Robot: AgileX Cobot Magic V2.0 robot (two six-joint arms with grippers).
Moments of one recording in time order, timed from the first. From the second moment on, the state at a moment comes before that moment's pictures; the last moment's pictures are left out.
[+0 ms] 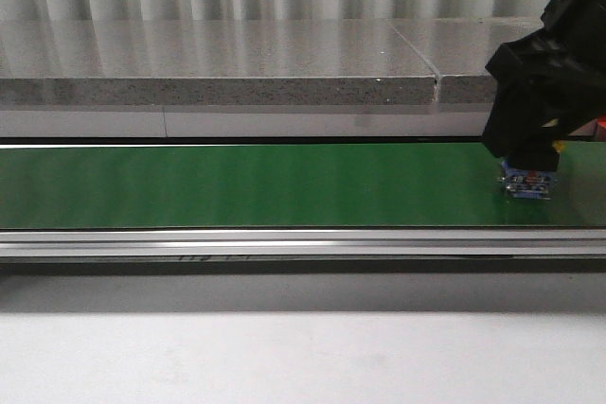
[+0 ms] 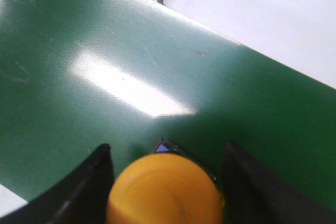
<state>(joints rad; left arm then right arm) -0.05 0.44 -0.54 -0.28 0.61 0.28 0.15 1.53 -0.98 0.38 0.56 -0.48</state>
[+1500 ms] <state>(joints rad) -0.05 0.44 -0.54 -0.28 0.61 0.28 -0.66 1.11 -0.65 0.10 0.62 0.08</state>
